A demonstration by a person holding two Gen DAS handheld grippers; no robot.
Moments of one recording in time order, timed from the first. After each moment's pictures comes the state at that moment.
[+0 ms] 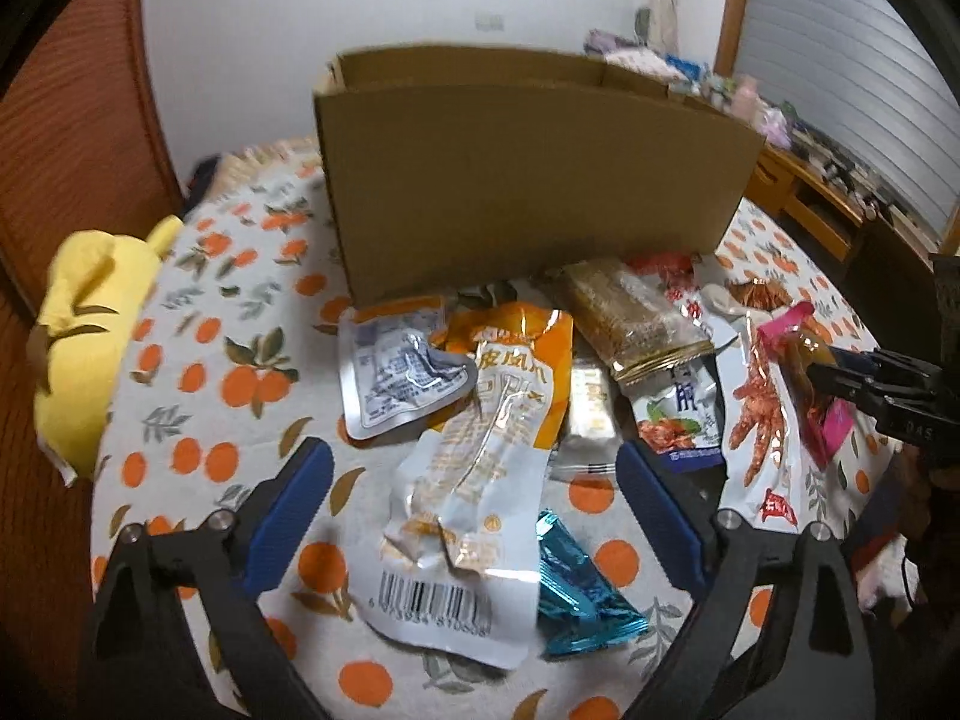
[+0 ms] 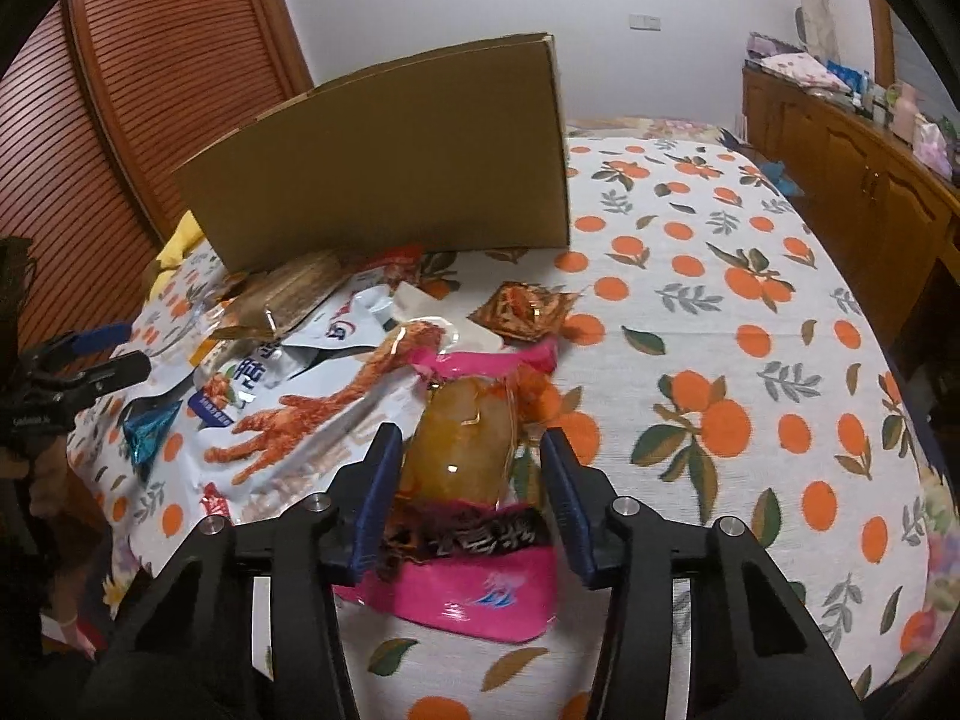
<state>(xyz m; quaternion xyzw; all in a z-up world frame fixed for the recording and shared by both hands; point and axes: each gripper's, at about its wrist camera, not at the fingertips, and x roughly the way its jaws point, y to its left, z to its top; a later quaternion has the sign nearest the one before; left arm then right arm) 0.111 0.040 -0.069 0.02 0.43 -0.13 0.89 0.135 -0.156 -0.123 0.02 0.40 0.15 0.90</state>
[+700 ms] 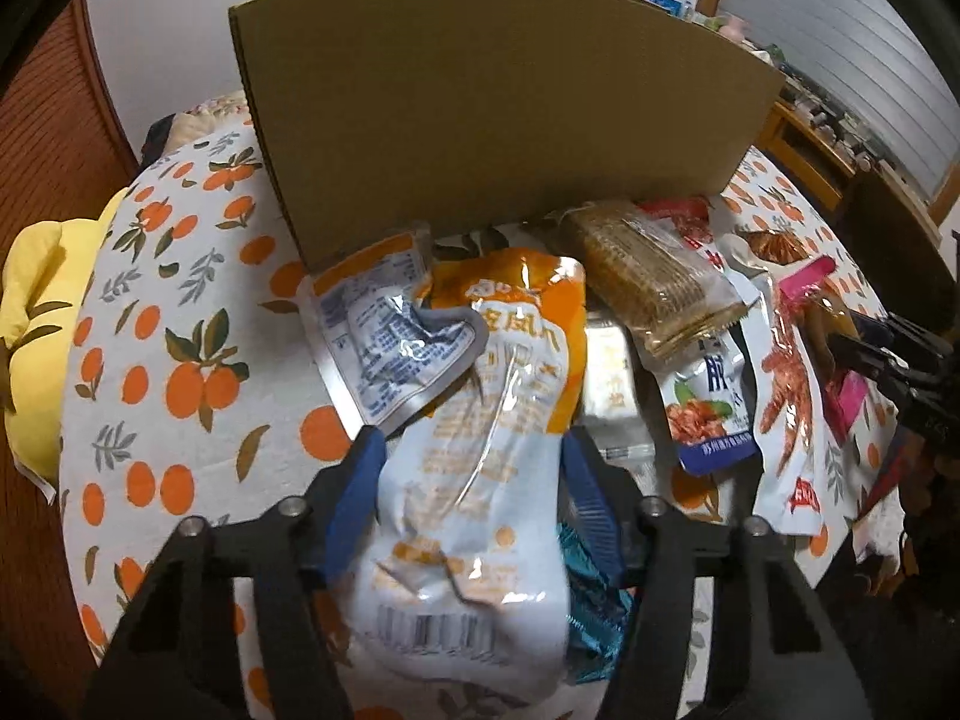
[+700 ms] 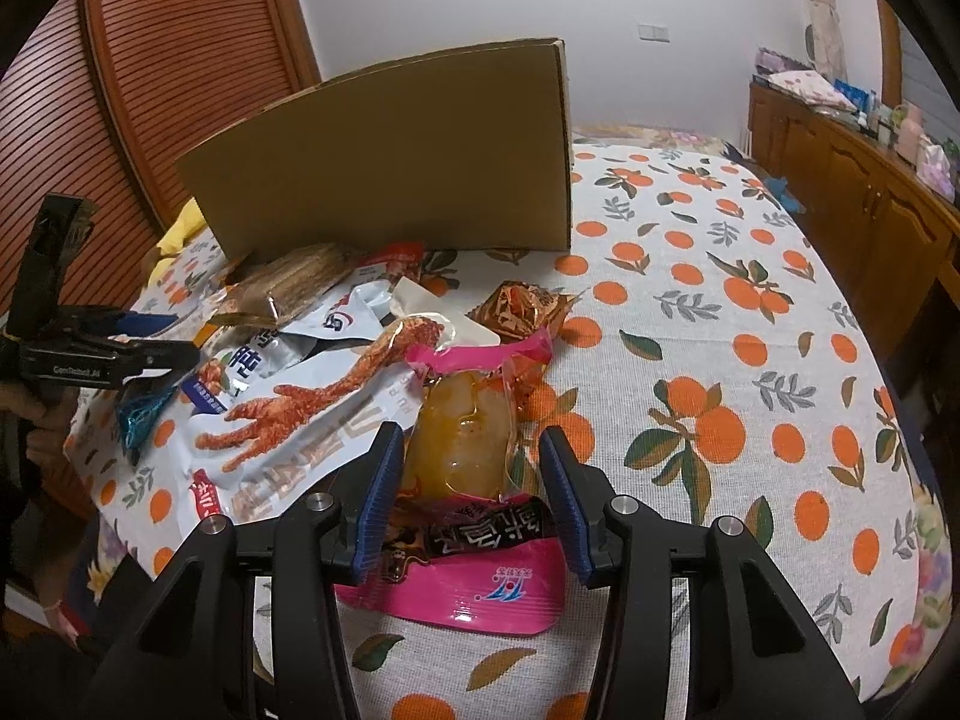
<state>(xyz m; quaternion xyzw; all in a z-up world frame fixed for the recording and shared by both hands) 0.140 0.035 -0.088 0.04 0.50 -0.17 0.85 0.132 -0.152 -0.124 0.00 0.40 0.15 0.91</state>
